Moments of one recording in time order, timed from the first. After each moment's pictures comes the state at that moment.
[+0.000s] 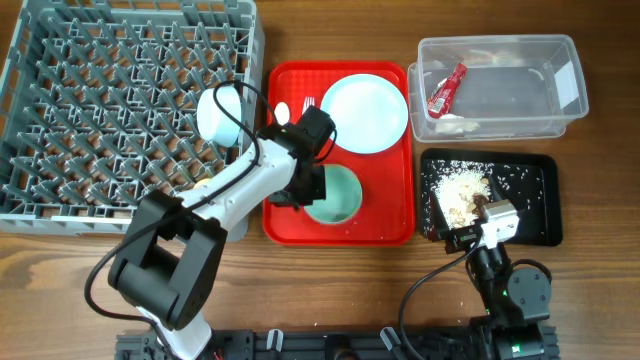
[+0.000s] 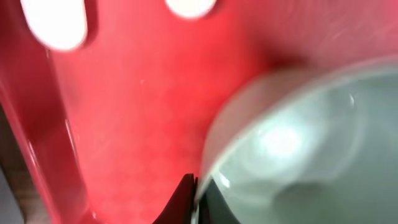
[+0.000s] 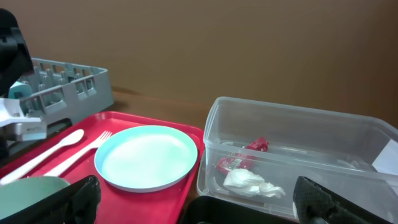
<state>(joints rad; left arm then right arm) -0.57 1.85 1.21 -0.87 0.07 -0.60 0.13 0.02 0.01 0.00 -0.10 -0.07</state>
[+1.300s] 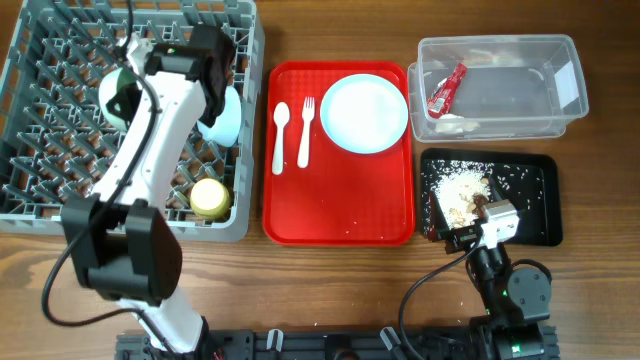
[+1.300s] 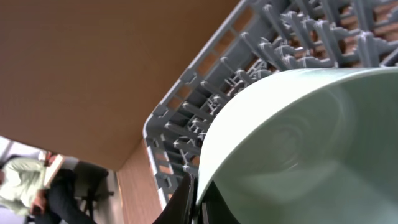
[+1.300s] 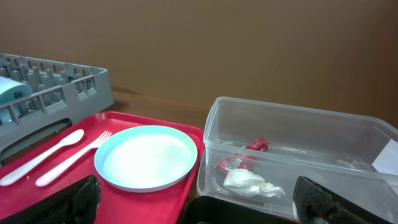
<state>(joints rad) -0.17 1.89 1.64 -1.31 -1.17 -0.74 0.13 0.02 0.01 0.00 -0.10 -0.07</state>
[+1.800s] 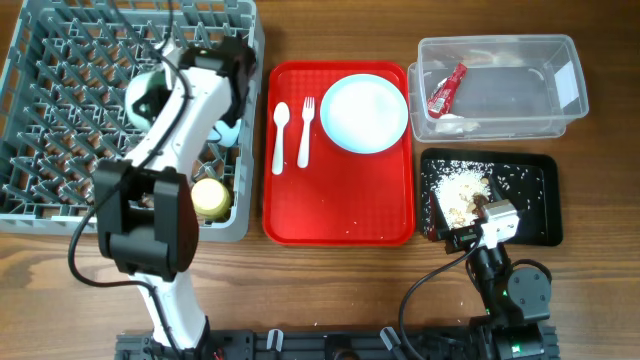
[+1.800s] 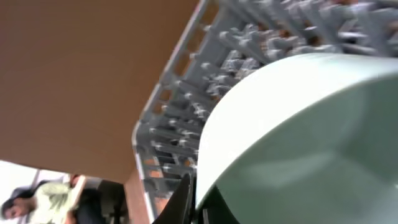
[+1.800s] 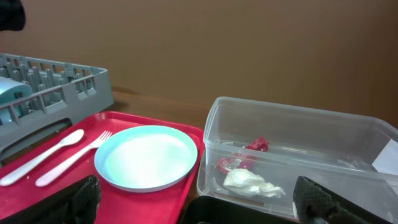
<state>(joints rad) -0.24 2.02 1.64 -1.28 -1.19 -0.70 0.13 0.02 0.01 0.00 -0.10 -0.07</state>
